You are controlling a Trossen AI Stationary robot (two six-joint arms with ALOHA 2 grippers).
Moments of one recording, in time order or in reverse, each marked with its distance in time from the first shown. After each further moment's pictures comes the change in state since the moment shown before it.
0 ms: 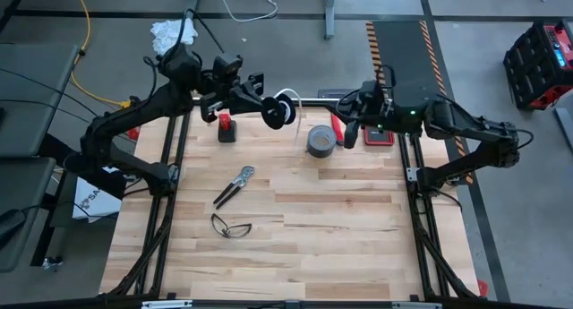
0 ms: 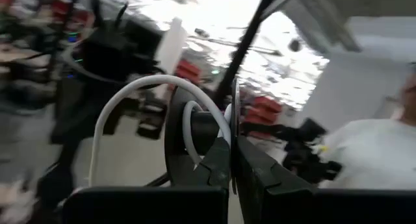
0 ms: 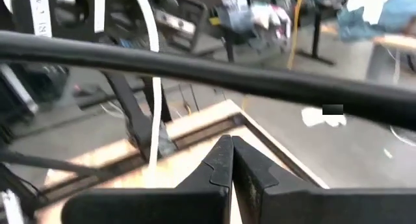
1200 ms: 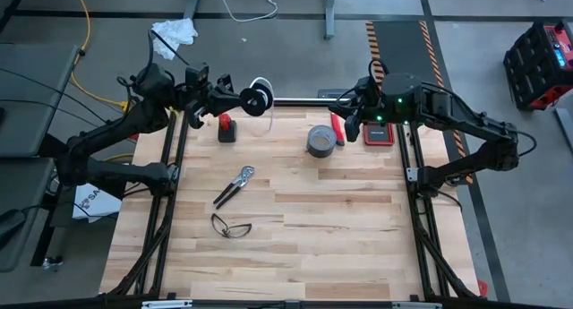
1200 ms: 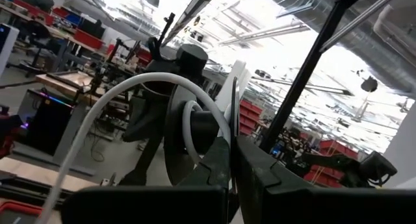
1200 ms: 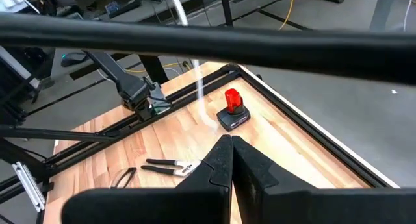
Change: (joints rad) left arm 0.081 -0.293 -0.345 0.034 -0.251 0.044; right arm -0.146 0.002 0.000 -0.176 -0.187 0.100
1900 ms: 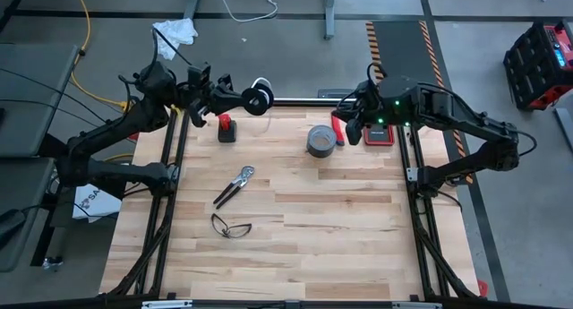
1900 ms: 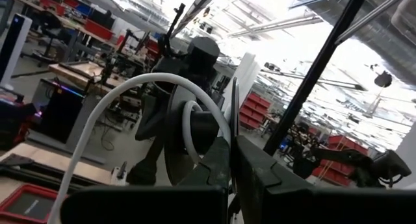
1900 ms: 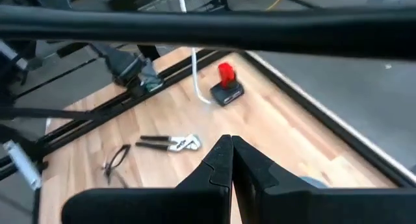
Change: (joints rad) left arm 0.030 0.003 0.001 -0.057 0.014 0.022; right arm 0.000 -0.003 0.000 -0.108 -0.021 0.023
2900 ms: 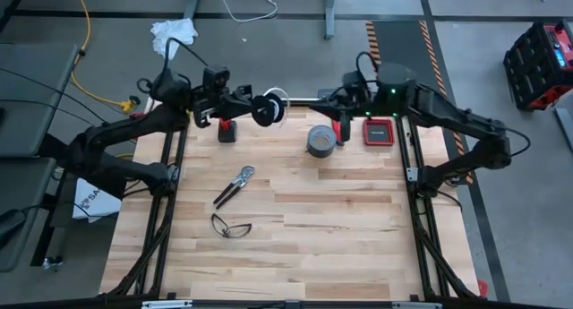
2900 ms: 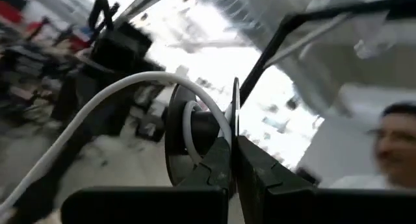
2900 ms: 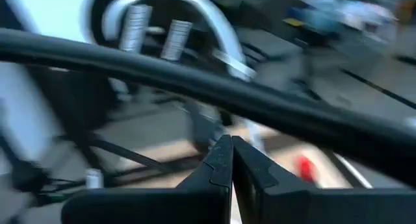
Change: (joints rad) left arm -0.122 0.171 0.002 0.463 0.035 -0.355; right arm -0.037 0.104 0.000 0.499 -0.340 -0.164
